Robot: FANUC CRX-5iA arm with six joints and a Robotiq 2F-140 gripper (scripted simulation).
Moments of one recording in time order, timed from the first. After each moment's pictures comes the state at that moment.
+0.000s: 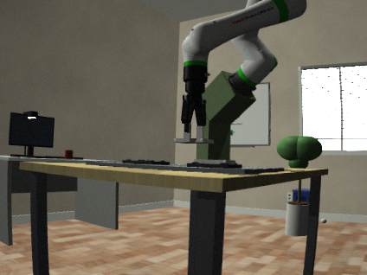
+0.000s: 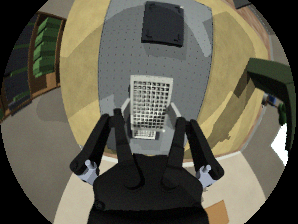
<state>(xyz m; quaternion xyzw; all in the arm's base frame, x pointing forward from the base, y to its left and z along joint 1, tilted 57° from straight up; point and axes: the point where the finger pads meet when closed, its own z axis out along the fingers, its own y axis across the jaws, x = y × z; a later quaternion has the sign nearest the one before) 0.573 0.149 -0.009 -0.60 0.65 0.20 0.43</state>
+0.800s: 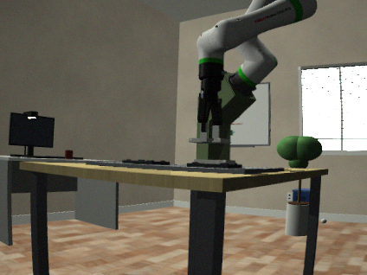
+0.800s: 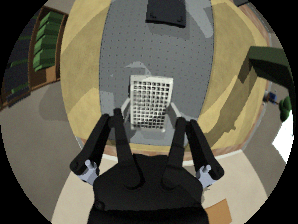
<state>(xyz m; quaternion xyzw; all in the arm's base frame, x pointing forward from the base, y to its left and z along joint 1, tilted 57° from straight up) 0.574 0.191 0.051 -0.60 0.65 0.20 0.43</state>
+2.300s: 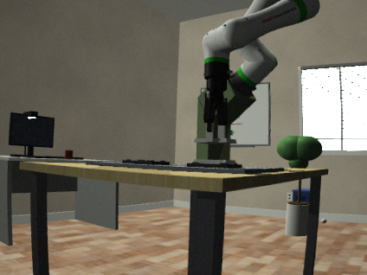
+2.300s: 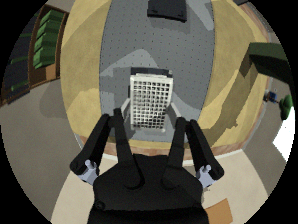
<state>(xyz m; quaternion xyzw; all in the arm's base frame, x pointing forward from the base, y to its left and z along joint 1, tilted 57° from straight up) 0.575 0.206 0.071 -0.60 0.65 0.20 0.43</state>
